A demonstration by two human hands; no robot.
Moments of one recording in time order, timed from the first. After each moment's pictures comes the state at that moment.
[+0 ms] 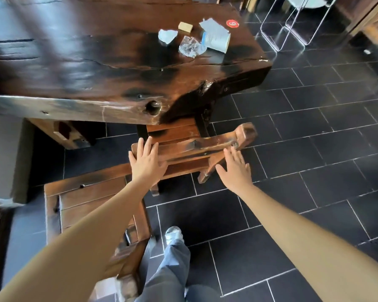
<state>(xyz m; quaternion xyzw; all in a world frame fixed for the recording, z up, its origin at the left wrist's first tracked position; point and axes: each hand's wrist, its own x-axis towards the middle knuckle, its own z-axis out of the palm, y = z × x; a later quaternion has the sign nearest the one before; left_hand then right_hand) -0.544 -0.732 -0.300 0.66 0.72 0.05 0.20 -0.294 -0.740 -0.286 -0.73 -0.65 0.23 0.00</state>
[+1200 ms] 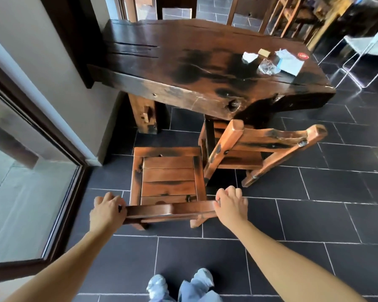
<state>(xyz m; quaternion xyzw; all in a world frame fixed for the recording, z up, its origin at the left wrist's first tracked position) -0.862 -1.103 -0.300 0.46 0.87 0.00 0.20 -0.545 -1.000 -0.293 -0.63 -0.77 0.09 -0.04</state>
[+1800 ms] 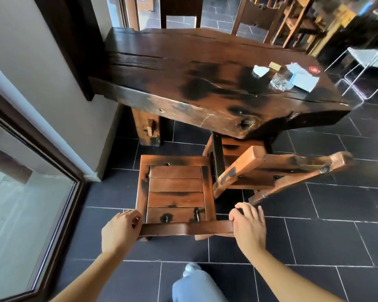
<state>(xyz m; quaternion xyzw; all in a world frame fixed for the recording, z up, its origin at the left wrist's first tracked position) -0.887 -1.032 -0.297 0.48 0.85 0.11 0.18 -0.571 -0.939 -0.315 -0.61 -0.79 0.02 0.03</state>
